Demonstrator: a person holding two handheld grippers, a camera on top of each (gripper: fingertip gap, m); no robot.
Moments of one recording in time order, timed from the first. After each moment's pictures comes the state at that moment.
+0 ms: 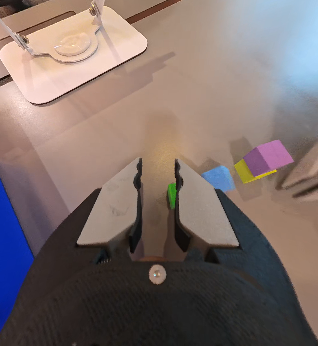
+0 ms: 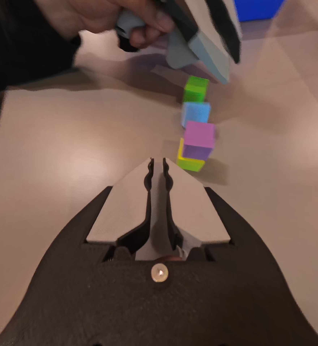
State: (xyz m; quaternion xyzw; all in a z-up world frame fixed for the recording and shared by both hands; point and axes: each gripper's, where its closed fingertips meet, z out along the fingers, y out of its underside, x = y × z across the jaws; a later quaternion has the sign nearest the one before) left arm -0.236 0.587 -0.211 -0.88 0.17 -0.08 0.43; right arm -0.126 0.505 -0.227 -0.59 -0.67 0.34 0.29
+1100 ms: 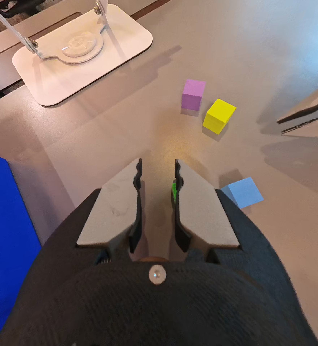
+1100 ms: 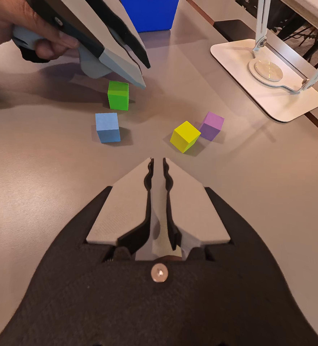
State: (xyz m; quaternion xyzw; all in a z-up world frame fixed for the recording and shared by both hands) left arm -0.240 0.589 -0.215 -0.88 0.18 -0.04 0.43; right arm -0.118 0.571 -0.213 -0.66 -0.58 0.24 0.41
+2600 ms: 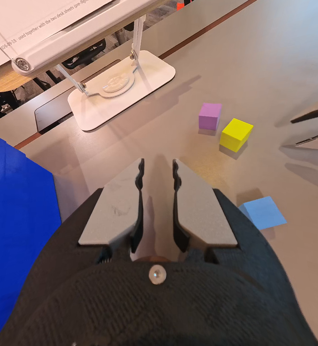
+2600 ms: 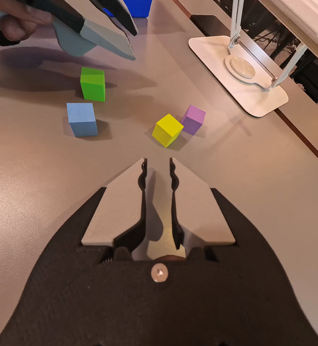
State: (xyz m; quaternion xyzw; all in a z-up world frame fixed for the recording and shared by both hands) left arm -0.248 0.603 -0.195 -0.85 0.17 0.04 0.50; right arm -0.111 0.590 -0.219 -0.67 -0.57 0.18 0.45
